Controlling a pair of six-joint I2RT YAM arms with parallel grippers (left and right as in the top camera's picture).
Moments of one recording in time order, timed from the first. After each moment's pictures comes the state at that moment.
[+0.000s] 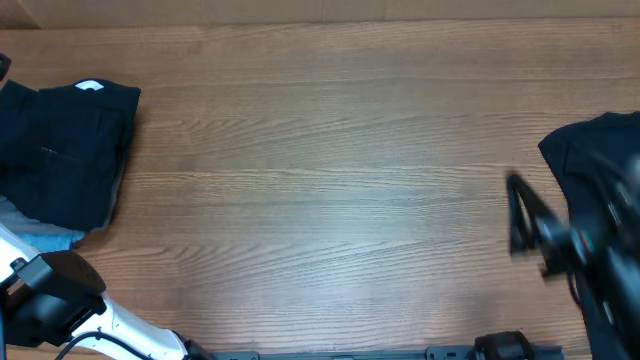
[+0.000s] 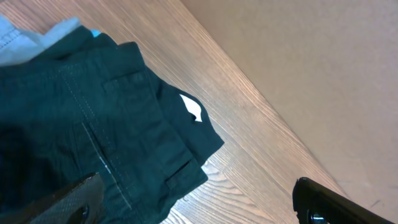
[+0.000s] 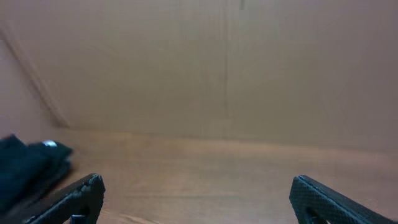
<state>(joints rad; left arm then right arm) 0.73 1.97 2.34 -1.28 0.45 -0.29 0.15 0.66 1.46 -0.94 -0.11 0.10</state>
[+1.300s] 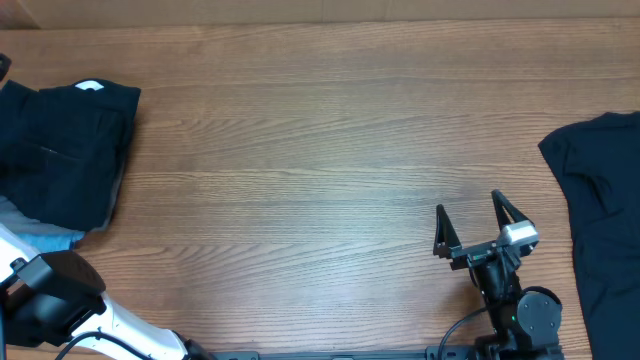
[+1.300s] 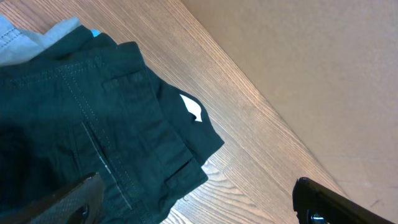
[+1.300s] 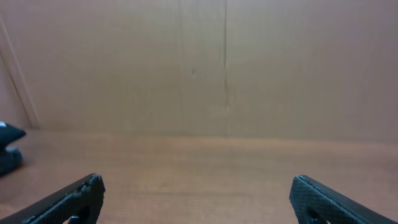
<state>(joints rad) 0.73 1.97 2.34 -1.28 0.45 -0.29 0.15 0.01 0.02 0.09 -0.11 0.10</state>
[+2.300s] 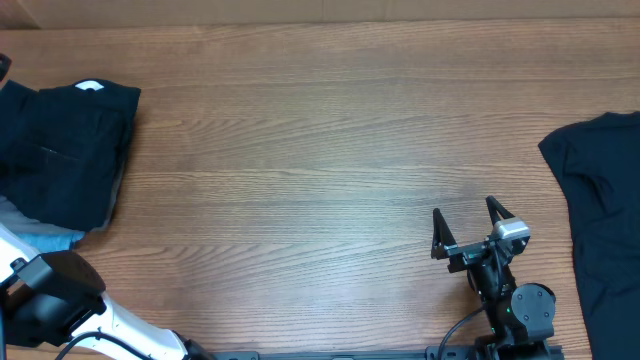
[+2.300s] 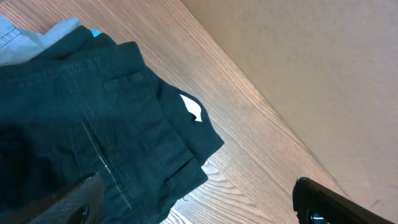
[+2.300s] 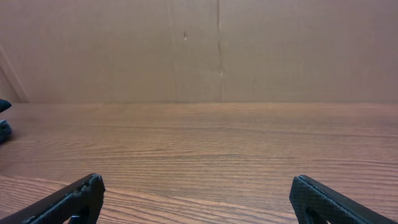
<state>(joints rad) 0.73 1.97 2.34 -1.28 0.45 -0.29 0.15 0.01 0.02 -0.03 -0.09 0.10</state>
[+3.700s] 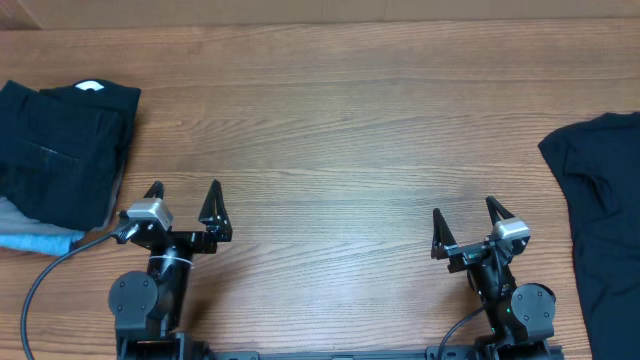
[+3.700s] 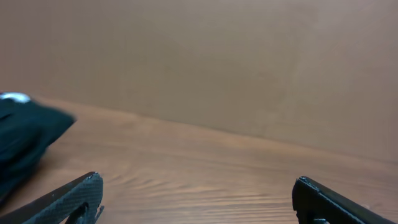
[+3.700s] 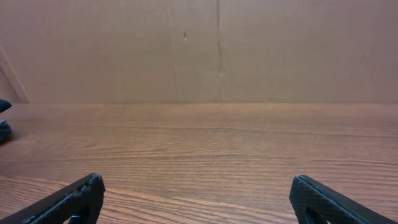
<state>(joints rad) 0.02 0.34 0.29 0.04 0.12 -0.29 0.15 0.01 0.02 -0.03 -0.09 0.10</state>
